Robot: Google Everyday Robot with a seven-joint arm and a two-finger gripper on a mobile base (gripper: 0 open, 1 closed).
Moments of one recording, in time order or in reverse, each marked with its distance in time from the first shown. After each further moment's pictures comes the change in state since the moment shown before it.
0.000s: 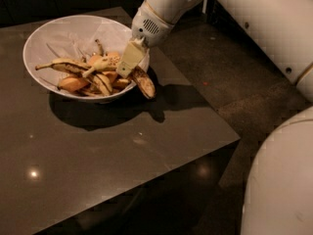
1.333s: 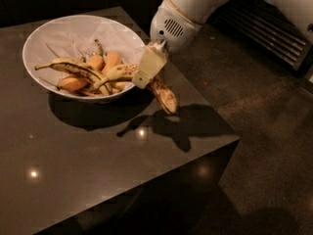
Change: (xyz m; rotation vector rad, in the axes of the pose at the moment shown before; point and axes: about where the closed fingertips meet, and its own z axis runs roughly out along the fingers) arm 0.038 0.069 -0.043 0.014 0.053 0.064
